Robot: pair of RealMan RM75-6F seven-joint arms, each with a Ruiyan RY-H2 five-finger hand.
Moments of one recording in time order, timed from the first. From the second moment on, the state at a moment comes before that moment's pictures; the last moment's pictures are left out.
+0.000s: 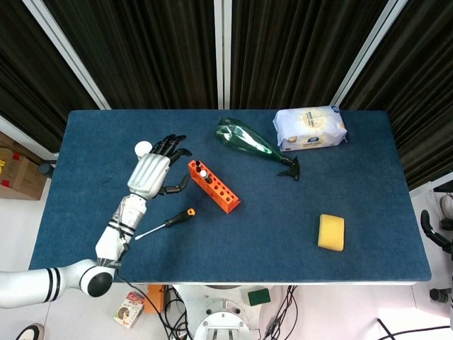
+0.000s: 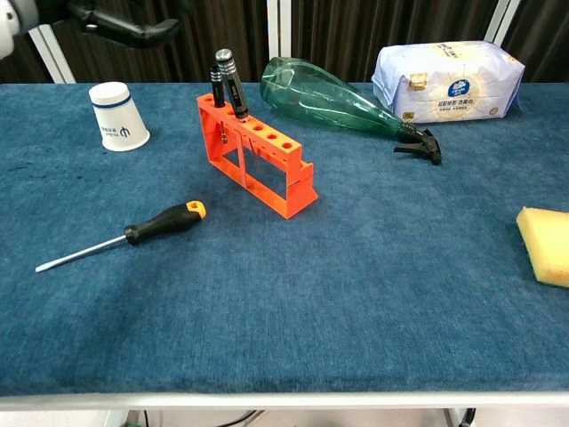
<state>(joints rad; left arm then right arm) -0.77 -1.40 -0.22 -1.75 1.08 1.22 0.26 0.08 -1.28 0.21 -1.20 -1.56 1.83 0.40</state>
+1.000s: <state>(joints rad) -0.80 -1.49 -0.30 -1.73 0.91 1.08 0.26 0.09 -1.29 0.21 -1.19 -1.56 1.82 0.41</state>
